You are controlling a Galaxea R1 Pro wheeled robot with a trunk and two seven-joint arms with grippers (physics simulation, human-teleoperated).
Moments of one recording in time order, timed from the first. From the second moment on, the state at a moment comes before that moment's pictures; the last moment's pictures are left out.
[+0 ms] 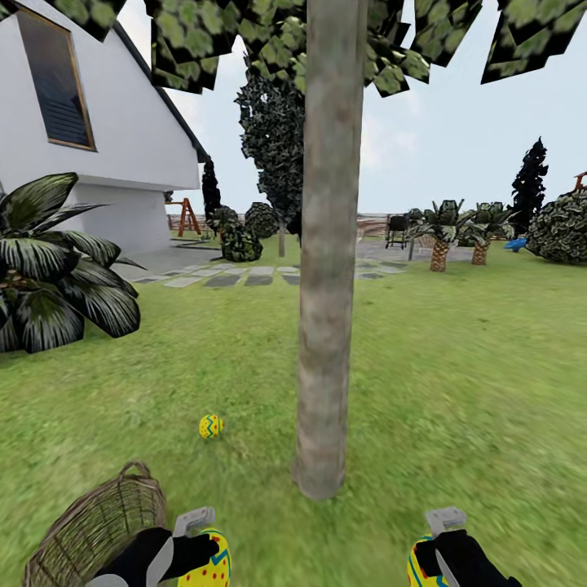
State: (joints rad) left arm -0.54 -0.01 0.41 -0.25 -0.17 0.39 -0.17; right arm -0.33 -0.12 0.08 -0.72 0.04 0.60 -0.08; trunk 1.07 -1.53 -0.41
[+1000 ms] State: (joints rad) left arm -0.54 0.00 0.41 -0.25 -0.16 0.39 -0.17; right arm -0.33 -0.12 0.08 -0.72 0.04 0.60 -0.08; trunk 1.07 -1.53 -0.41
